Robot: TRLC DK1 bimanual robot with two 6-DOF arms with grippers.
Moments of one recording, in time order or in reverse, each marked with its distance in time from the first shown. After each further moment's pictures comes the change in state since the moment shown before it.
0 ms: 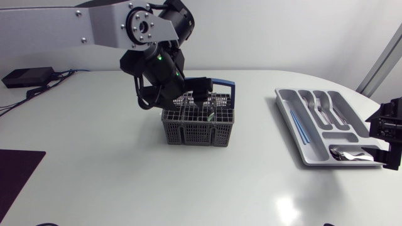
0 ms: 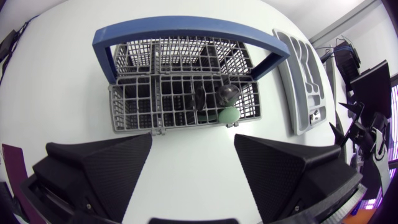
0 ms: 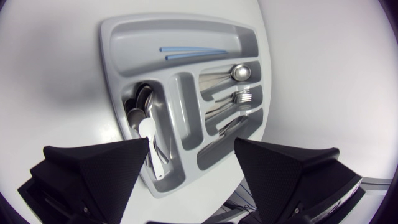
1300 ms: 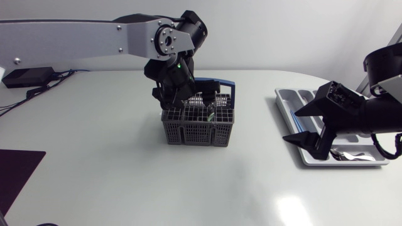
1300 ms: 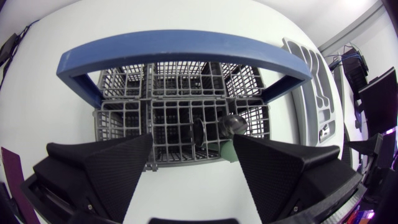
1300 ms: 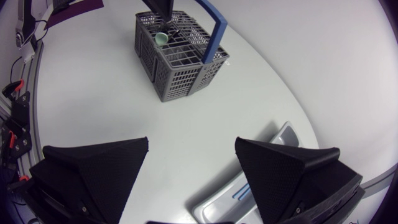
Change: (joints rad) left arm -0.004 0.144 0.088 0.076 -0.065 -0.011; right arm 0.649 -0.257 -0.005 -0.243 -0.111 0.954
